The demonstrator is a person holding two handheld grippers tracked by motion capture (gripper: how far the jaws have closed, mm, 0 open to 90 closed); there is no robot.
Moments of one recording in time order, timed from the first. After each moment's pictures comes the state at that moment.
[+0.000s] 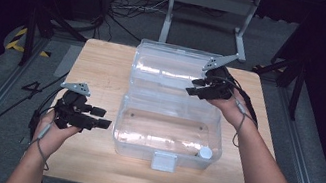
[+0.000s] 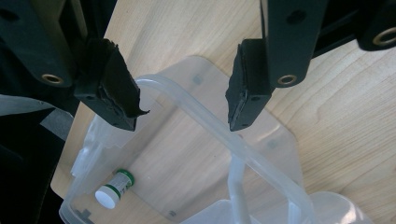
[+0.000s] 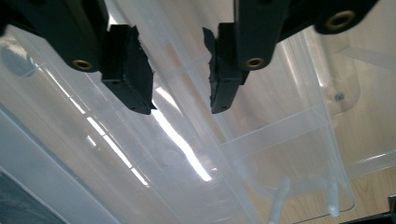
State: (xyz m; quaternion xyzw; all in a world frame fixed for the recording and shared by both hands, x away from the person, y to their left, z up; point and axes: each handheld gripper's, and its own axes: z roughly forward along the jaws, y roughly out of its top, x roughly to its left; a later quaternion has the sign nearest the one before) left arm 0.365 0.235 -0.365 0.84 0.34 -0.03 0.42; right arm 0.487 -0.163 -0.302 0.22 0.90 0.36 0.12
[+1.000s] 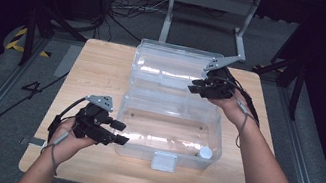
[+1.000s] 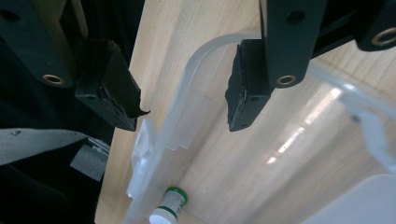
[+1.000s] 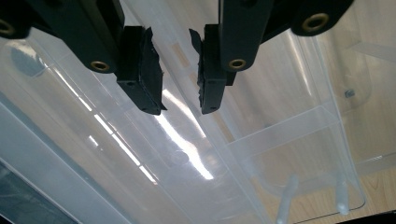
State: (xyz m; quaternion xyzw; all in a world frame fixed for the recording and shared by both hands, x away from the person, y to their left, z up) left arm 0.353 0.175 -0.370 0.88 0.24 -0.07 0.40; right arm 0.487 -0.166 -0.305 0.22 0.90 0.36 0.13
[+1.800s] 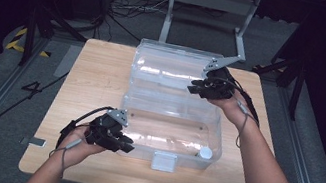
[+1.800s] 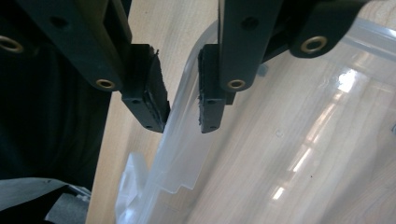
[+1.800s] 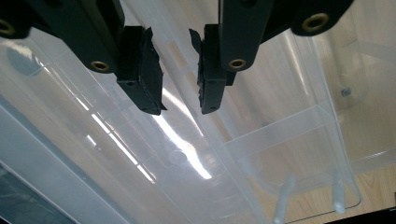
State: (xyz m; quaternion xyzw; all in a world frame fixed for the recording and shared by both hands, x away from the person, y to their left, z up) left arm 0.351 0.147 -0.393 0.92 0.21 -0.06 0.33; right arm 0.485 -0.165 -0.305 0.22 0.89 0.37 0.13
